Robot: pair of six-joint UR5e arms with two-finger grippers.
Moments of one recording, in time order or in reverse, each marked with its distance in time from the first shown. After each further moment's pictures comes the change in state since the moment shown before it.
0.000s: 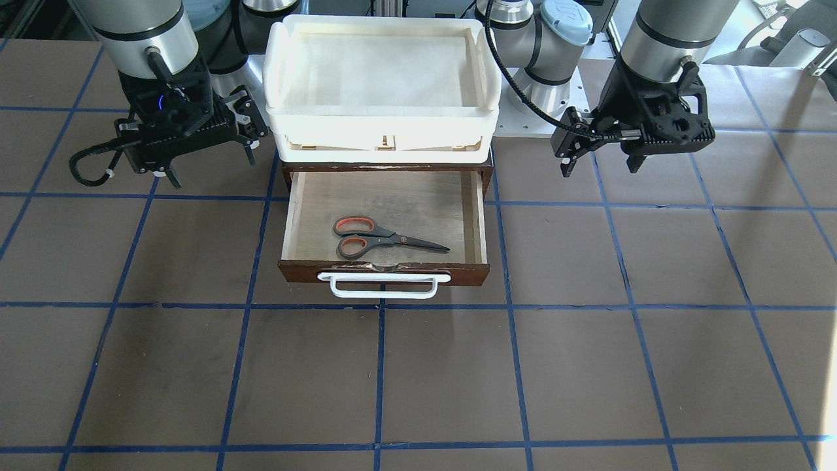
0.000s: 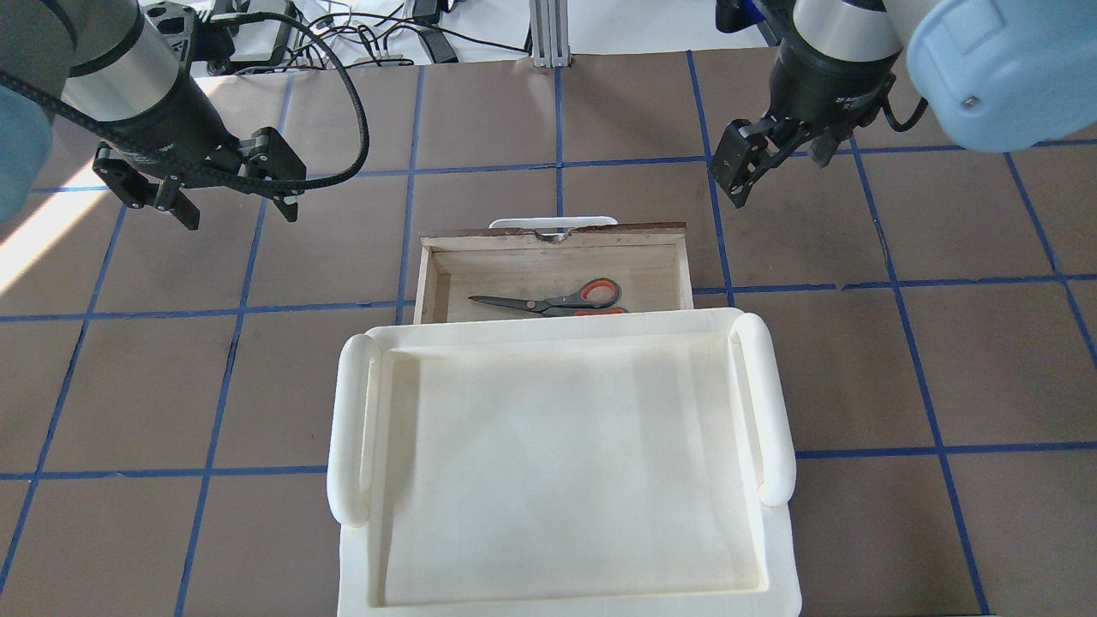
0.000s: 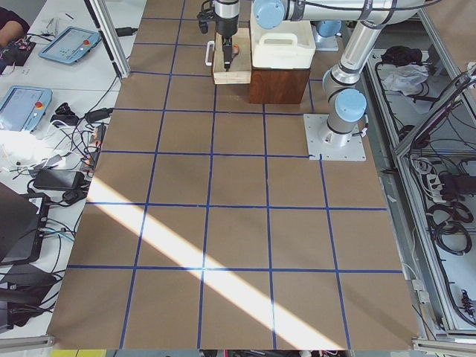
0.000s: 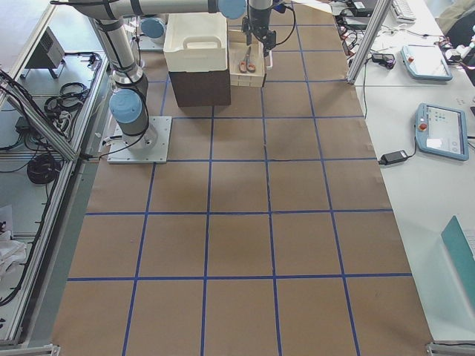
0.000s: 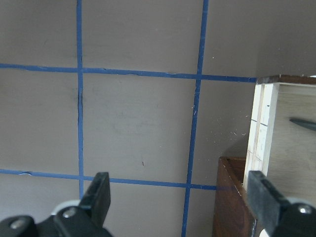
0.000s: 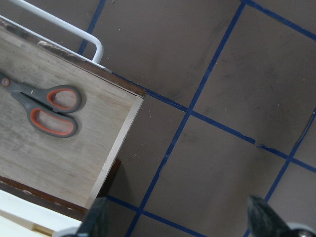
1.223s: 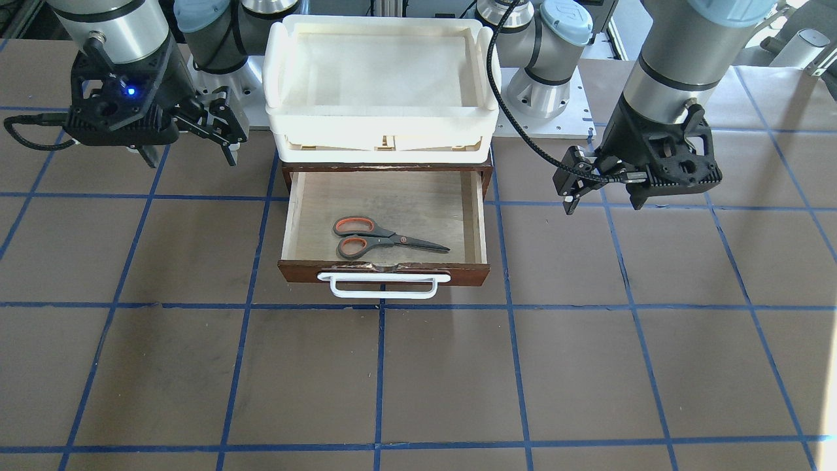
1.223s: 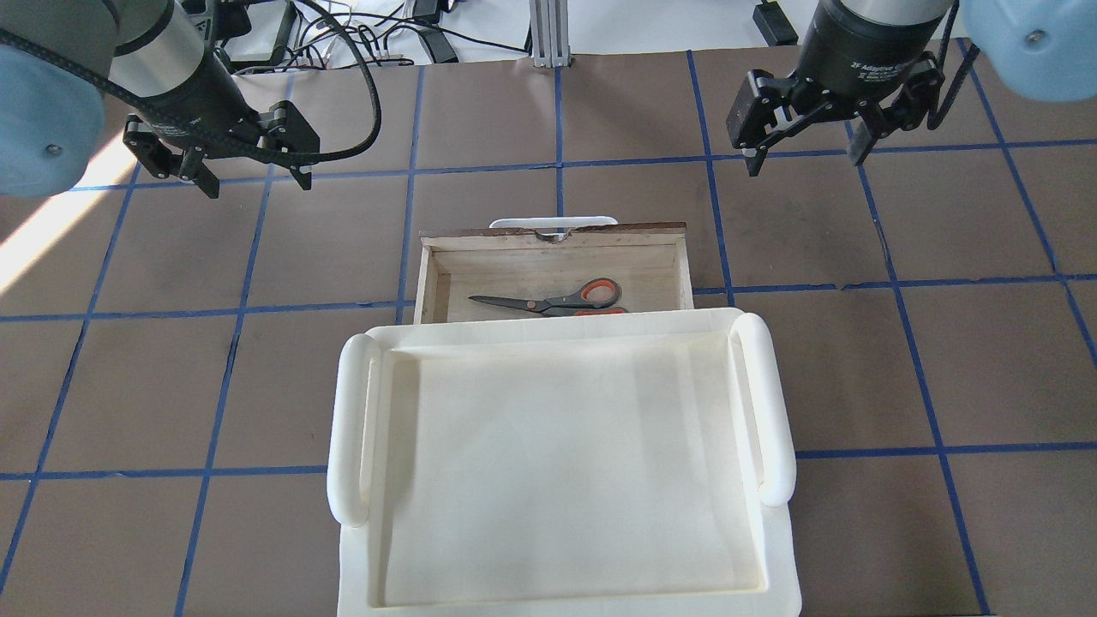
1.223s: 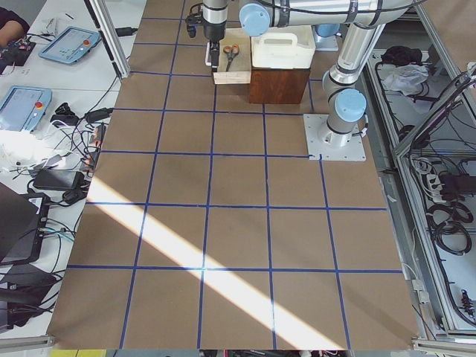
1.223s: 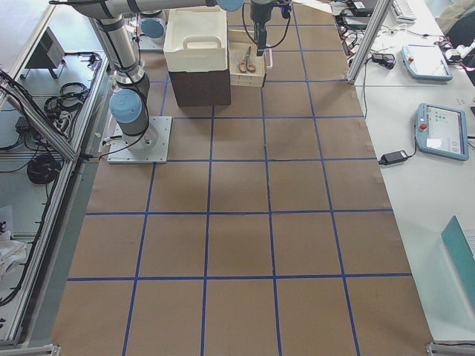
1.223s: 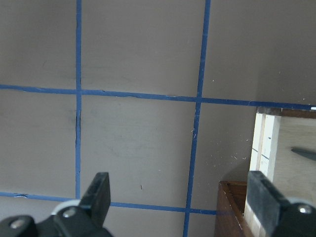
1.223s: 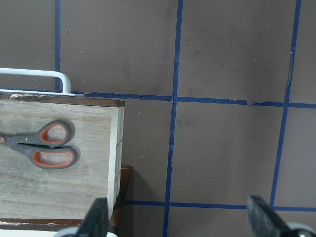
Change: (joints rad) left arm -0.004 -0.101 0.046 0.112 -0.008 -0.010; right arm -0.036 0.007 -0.061 0.074 0.006 0.259
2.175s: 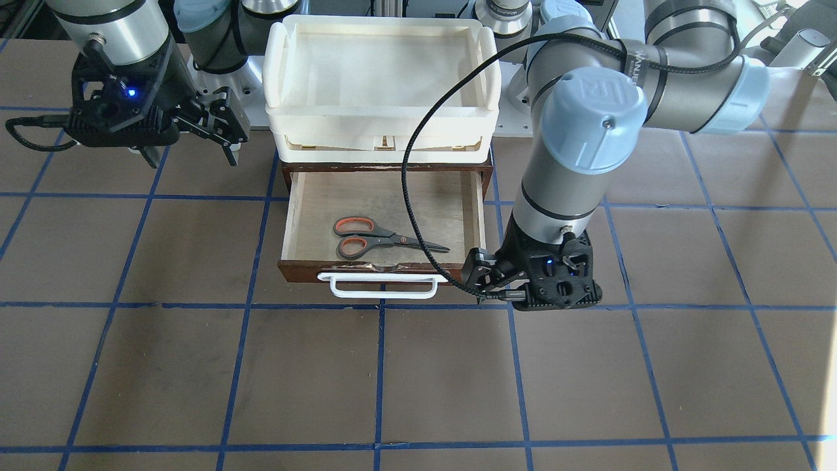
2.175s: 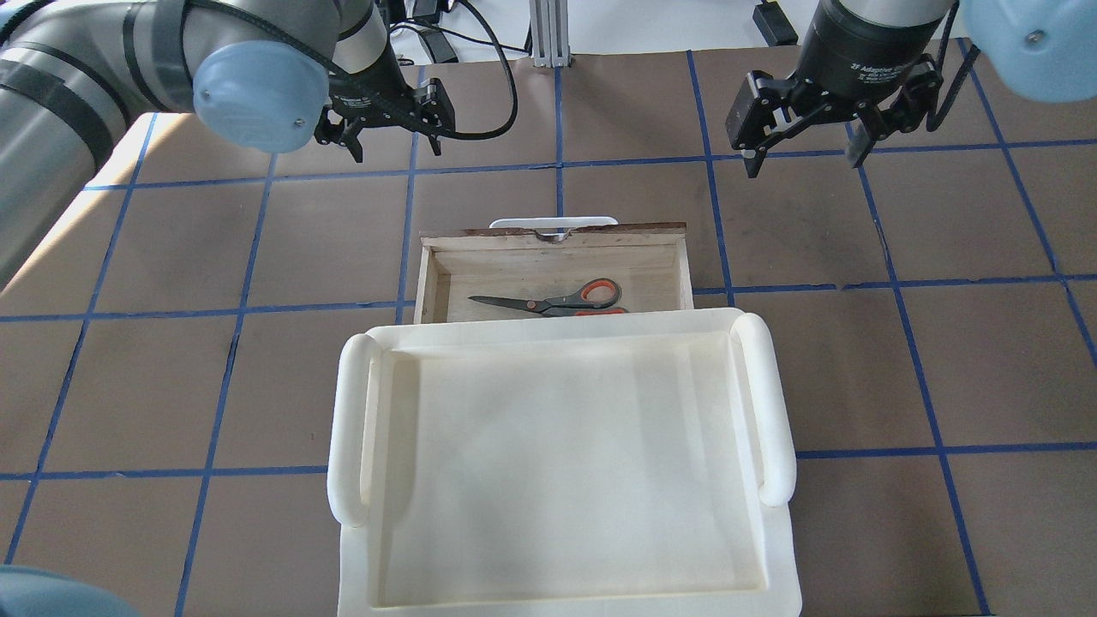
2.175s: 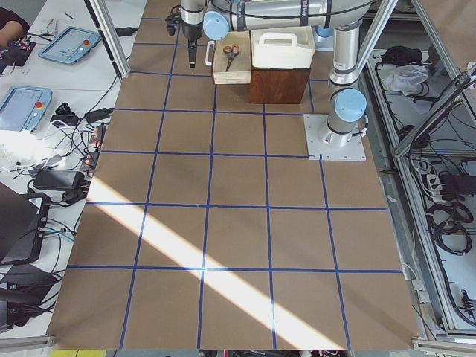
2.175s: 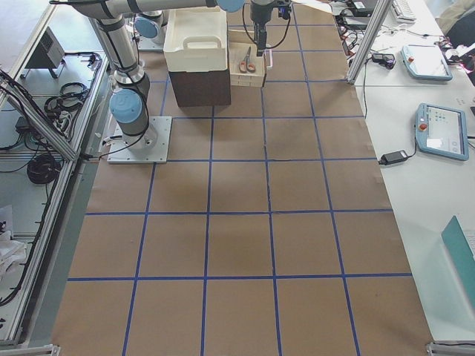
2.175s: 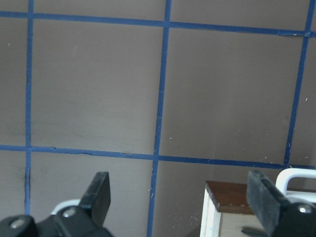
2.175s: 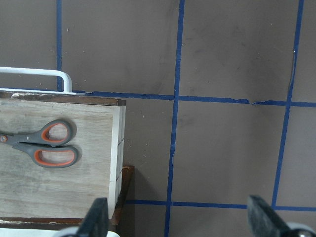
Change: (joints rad) left arm -0.196 -0.295 0.127 0.184 -0.006 -0.171; right arm -0.001 0.000 0.002 0.002 0.006 -0.001
